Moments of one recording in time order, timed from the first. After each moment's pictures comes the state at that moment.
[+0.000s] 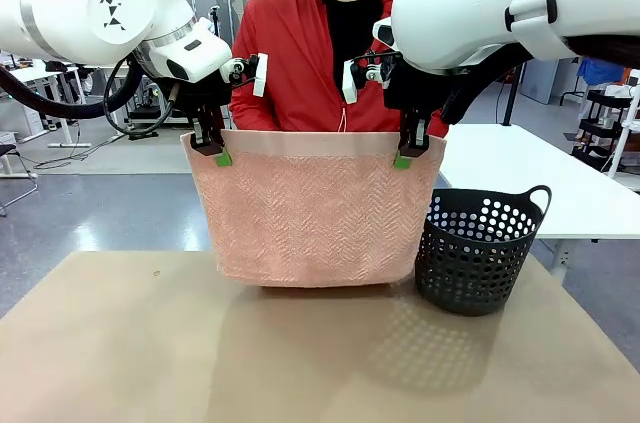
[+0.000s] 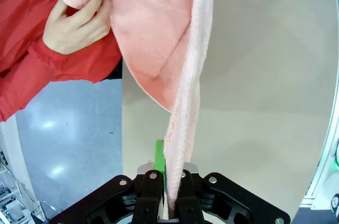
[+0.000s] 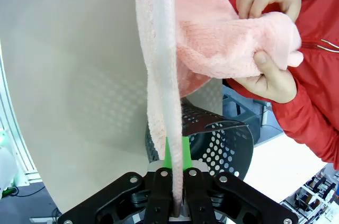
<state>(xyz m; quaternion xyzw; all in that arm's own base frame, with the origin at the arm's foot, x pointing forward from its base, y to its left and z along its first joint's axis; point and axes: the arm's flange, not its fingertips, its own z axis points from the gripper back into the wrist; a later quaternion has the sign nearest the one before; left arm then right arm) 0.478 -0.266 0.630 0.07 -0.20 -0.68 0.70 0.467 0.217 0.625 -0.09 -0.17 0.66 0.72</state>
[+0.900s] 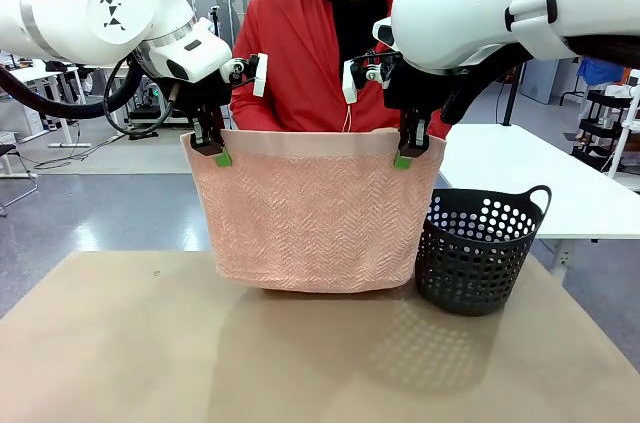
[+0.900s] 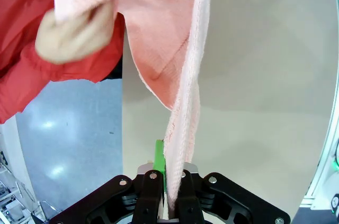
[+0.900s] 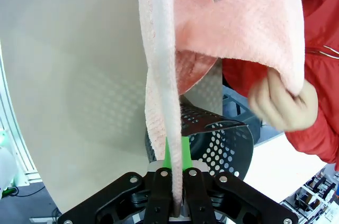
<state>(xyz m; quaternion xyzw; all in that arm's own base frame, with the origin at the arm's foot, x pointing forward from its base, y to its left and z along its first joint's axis) 0.478 -0.266 0.630 0.07 -0.20 -0.68 0.70 0.467 0.217 0.625 -0.09 -0.17 0.66 0.72</state>
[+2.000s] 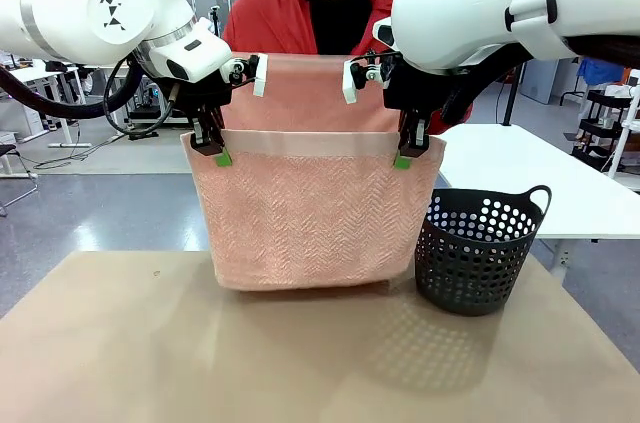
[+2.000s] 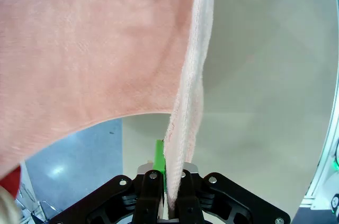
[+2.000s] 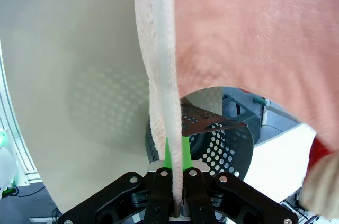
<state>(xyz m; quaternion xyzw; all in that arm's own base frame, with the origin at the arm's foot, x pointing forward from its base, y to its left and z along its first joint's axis) 0.478 -0.266 0.630 0.07 -0.20 -0.68 0.70 0.467 0.217 0.625 -0.09 -0.17 0.66 0.72</state>
